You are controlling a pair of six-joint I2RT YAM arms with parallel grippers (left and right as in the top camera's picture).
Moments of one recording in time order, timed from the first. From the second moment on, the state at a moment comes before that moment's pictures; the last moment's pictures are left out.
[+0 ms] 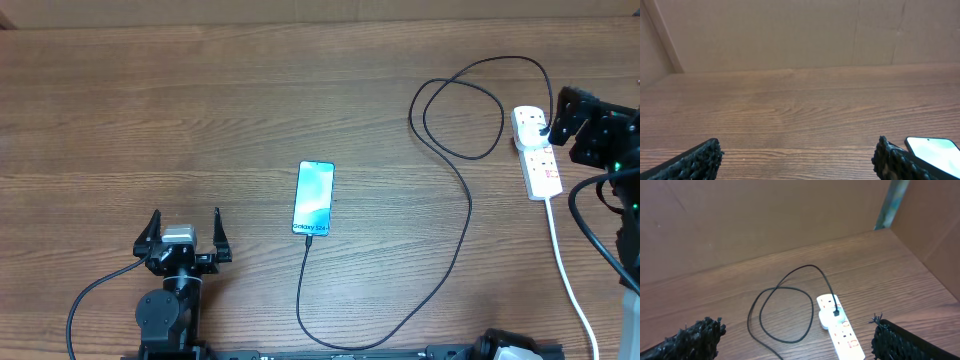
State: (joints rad) left arm 0.00 0.02 0.01 -0.08 -0.04 0.04; right arm -0.24 1.07 1.49 -0.90 -0.06 0.07
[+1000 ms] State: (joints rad) left arm 0.00 0.02 0.01 -0.08 -0.04 0.04; right arm -0.17 1.22 1.49 -0.91 -0.06 0.07
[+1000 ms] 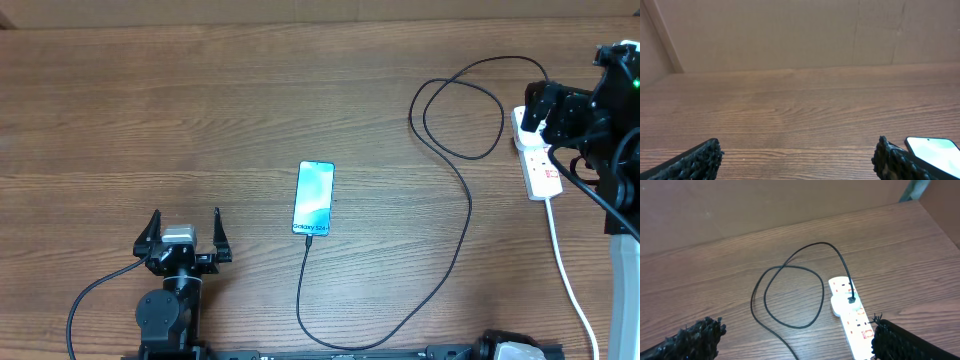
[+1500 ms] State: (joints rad) left arm 0.00 0.02 0.01 -0.08 -0.04 0.04; right arm 0.03 1.24 1.49 -0.91 -0.06 0.07
